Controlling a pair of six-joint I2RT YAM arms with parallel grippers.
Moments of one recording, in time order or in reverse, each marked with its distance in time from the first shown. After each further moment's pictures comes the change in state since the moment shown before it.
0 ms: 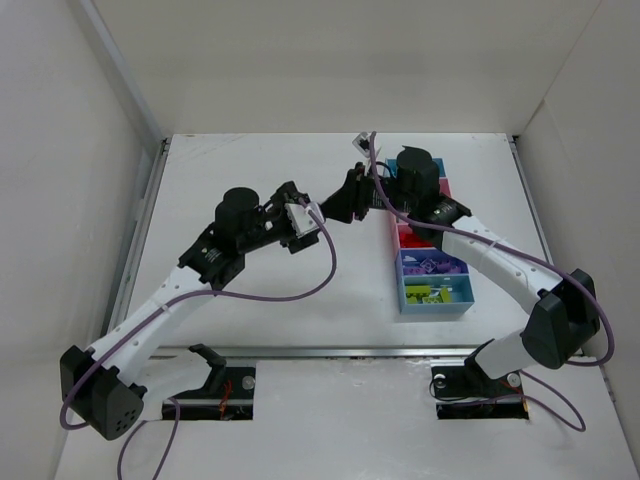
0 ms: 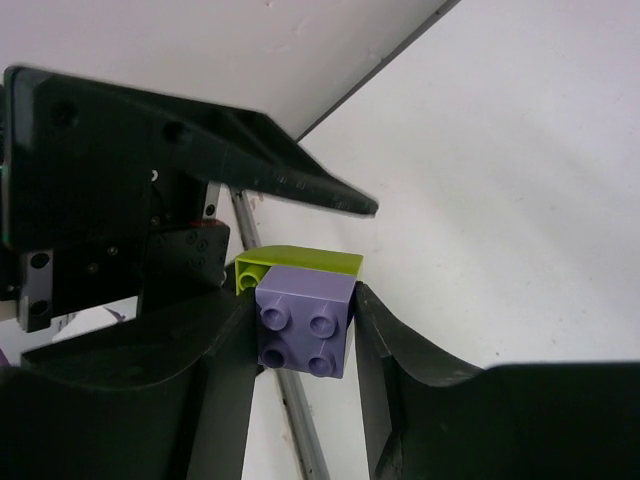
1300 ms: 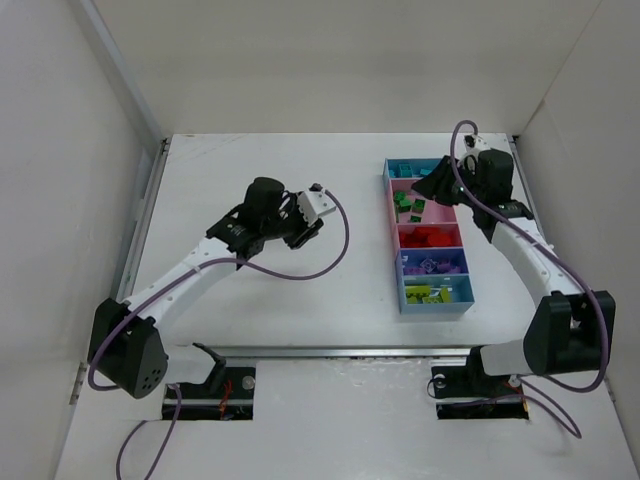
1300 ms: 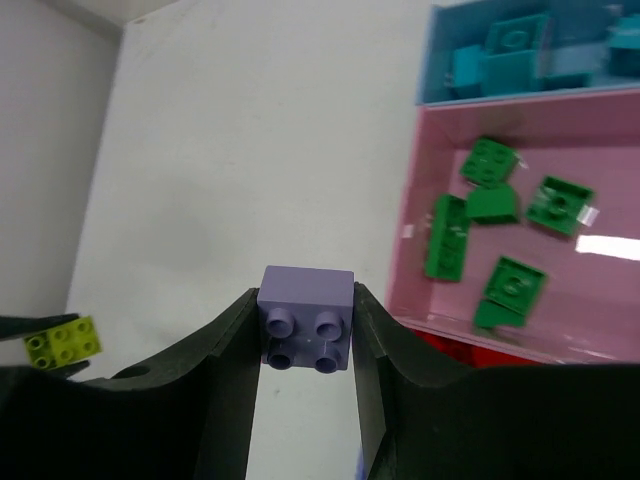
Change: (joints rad) left arm 0.033 0.240 0.076 -0.154 -0.031 -0.124; right arm -0.522 -0.093 -0.197 -0.137 0.215 0.018
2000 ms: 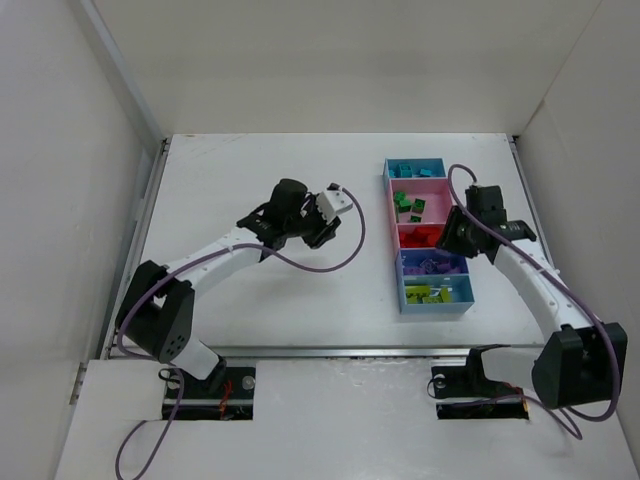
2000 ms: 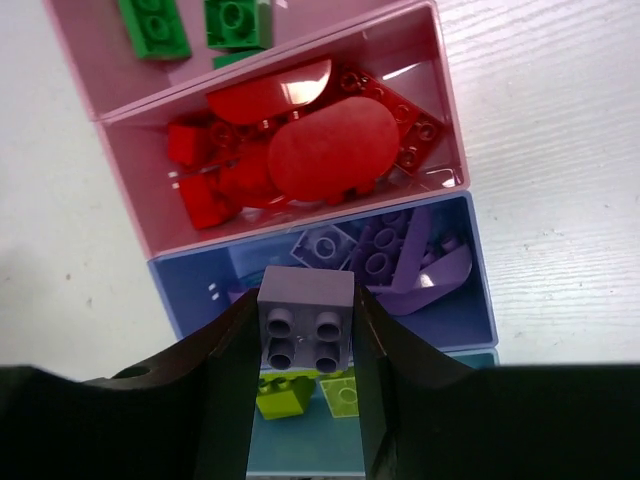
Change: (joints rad) left arm -0.045 0.208 0.010 0.182 0.001 -0.112; right arm 0.052 -0.179 -0.093 -0.603 0.483 -0.044
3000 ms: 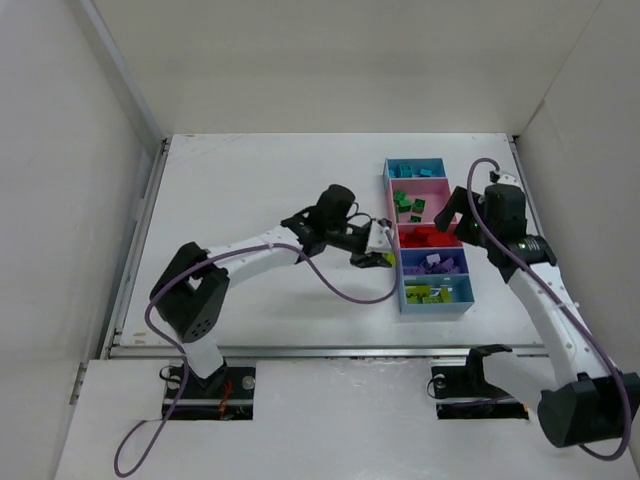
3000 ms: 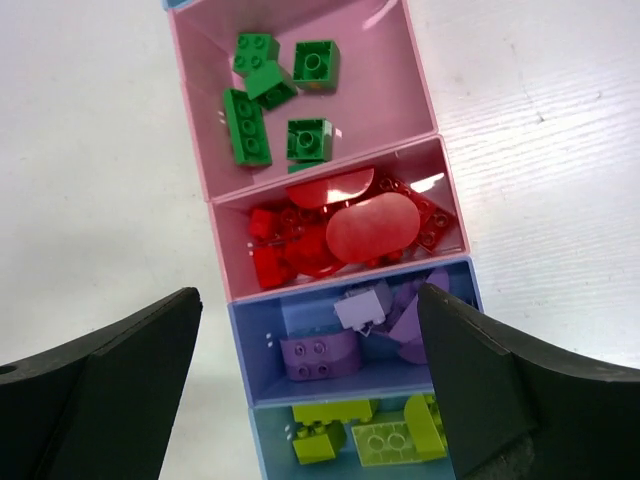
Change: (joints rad) left arm -0.177 0.180 0.168 0.086 0.493 0.283; right arm 0.000 -0.127 0.014 0.124 0.047 0.006
